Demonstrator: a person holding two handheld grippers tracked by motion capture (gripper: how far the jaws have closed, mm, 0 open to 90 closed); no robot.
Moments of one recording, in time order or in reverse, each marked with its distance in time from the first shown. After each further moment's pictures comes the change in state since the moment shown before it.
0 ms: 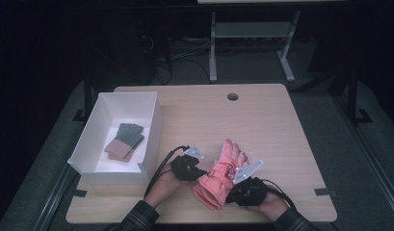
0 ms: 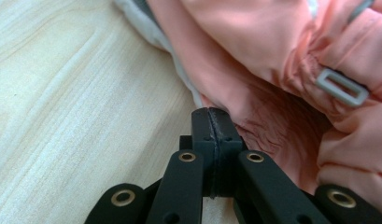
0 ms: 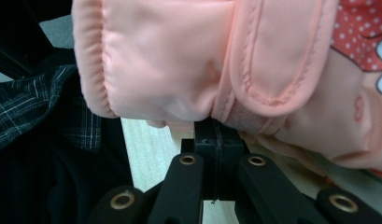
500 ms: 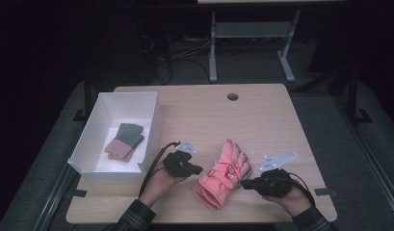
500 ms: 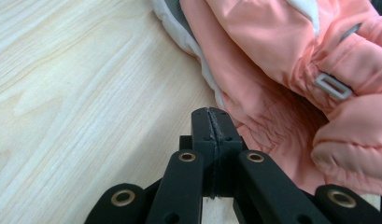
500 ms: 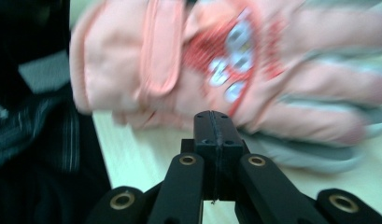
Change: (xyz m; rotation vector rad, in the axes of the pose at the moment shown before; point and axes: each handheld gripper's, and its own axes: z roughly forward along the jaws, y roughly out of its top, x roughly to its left) left arm 0.007 -0.004 -0.025 -0.025 0.047 -0.061; right arm -0.017 -0.015 -0.067 -0.173 -0.130 0.077
